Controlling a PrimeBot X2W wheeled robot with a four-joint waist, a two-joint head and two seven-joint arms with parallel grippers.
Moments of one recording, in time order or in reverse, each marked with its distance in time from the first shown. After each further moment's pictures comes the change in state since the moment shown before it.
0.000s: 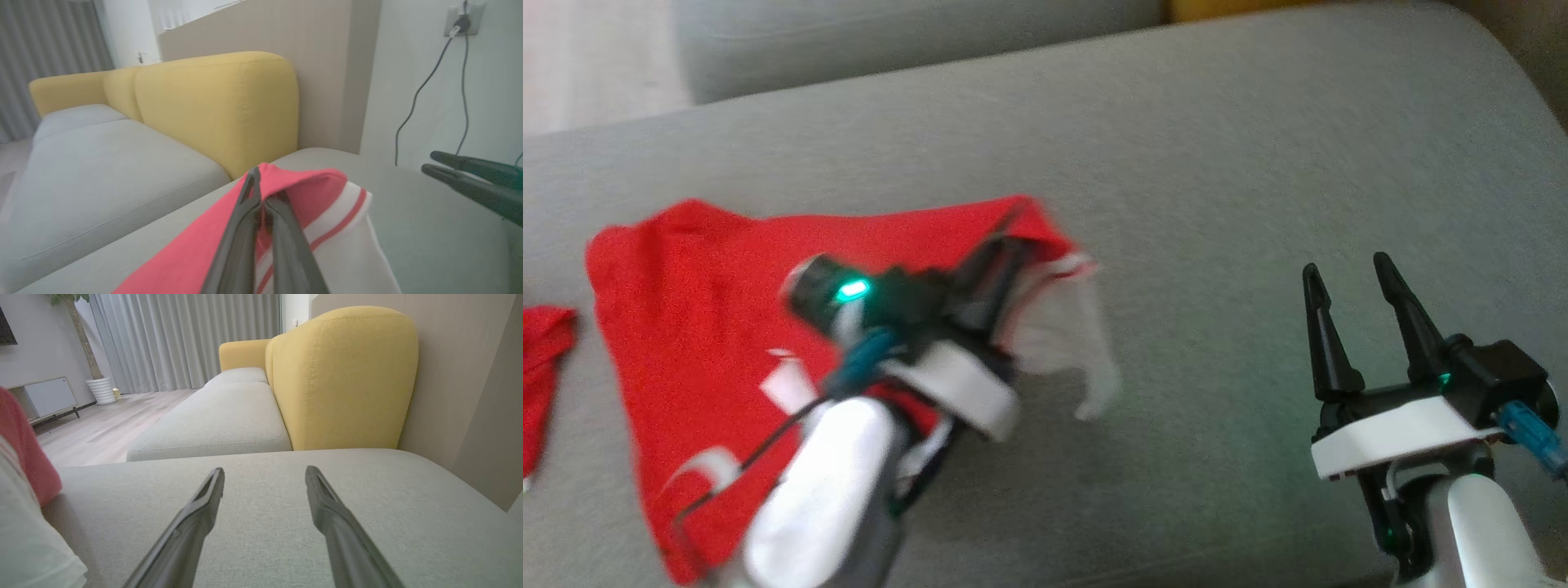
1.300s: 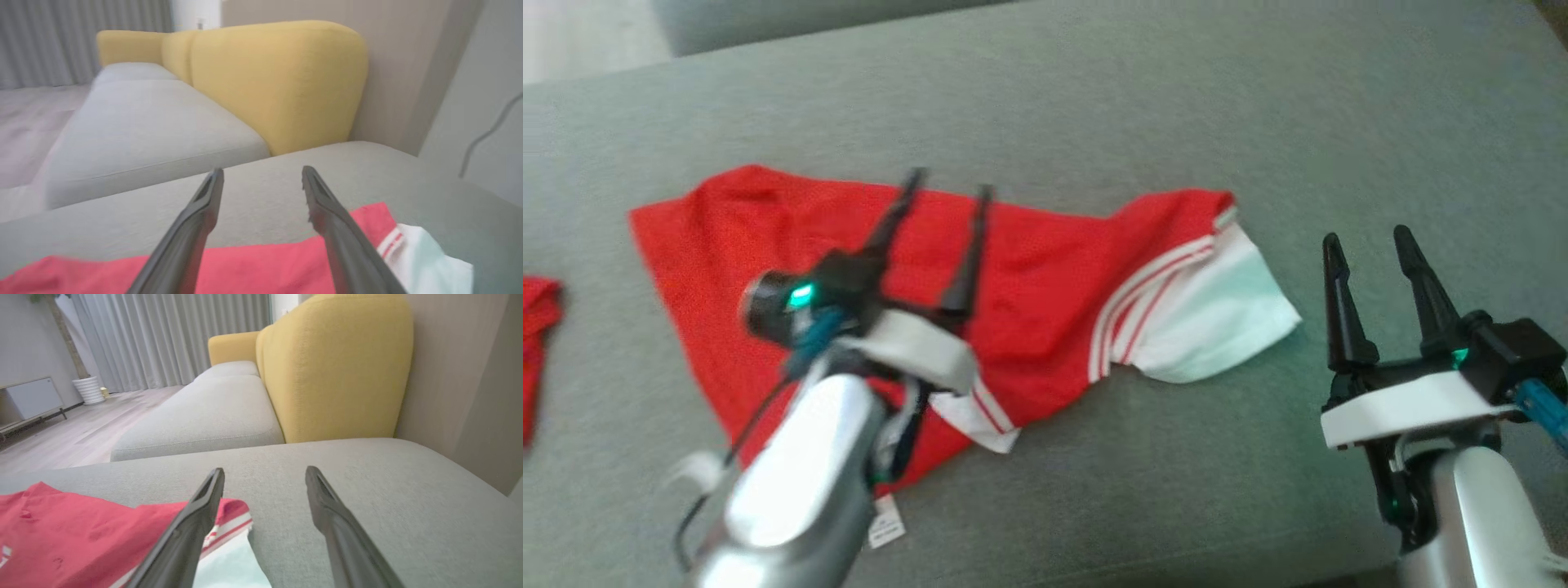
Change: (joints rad) left arm -0.125 0.047 -0.110 0.248 -0.194 0.240 -0.196; right arm -0.070 0.005 -0.030 0.071 0.020 0.000 -0.053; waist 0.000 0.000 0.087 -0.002
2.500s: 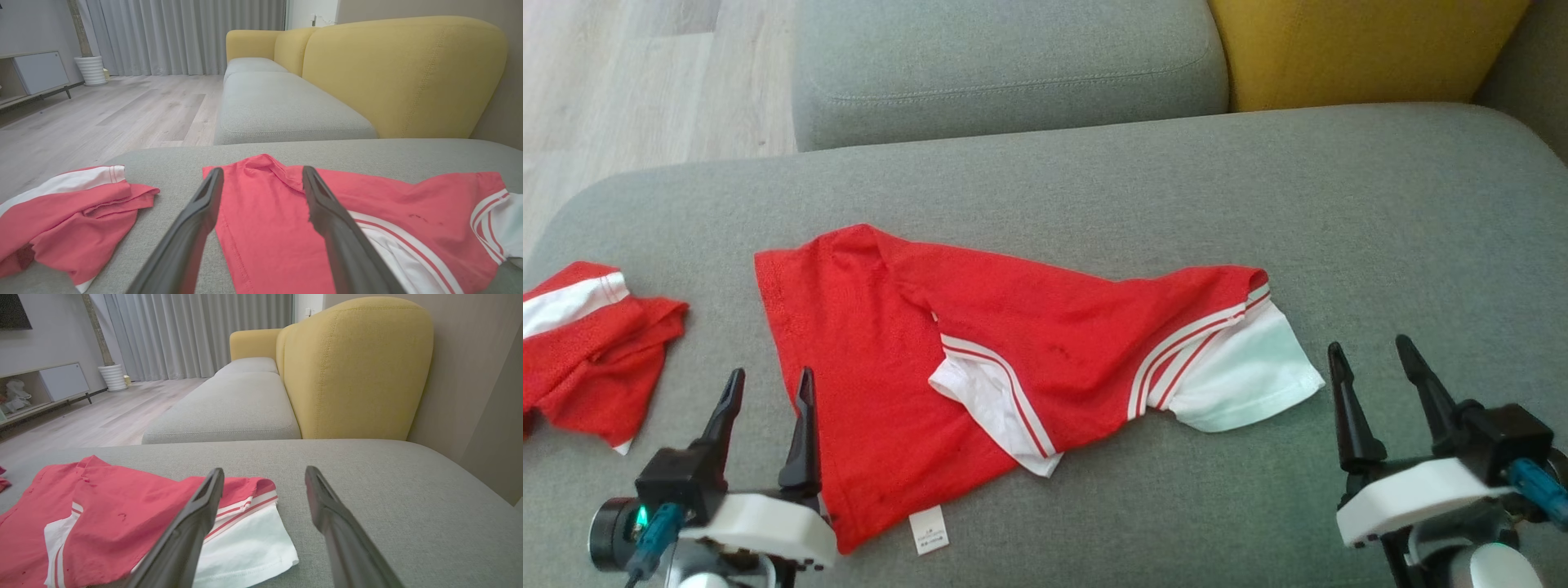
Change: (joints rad) left arm 0.496 0.161 0.241 -0.217 -0.037 0.088 0.010; right arm 0.217 -0.001 -0.029 -0.088 -0.044 0.000 0.104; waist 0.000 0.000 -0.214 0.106
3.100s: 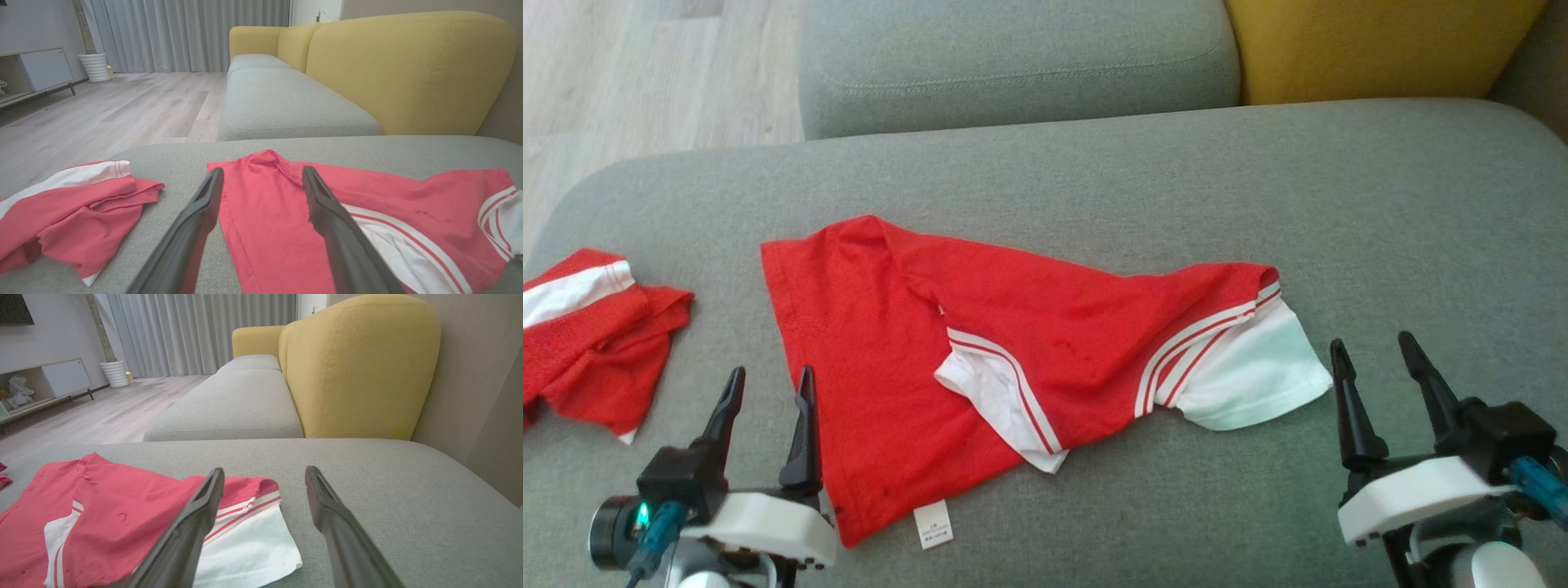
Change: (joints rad) left arm -0.002 0.004 -0.005 -0.002 0.002 0.007 0.000; right arm -0.001 0.001 -0.004 -0.014 -0.002 0.000 0.009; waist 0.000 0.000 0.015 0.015
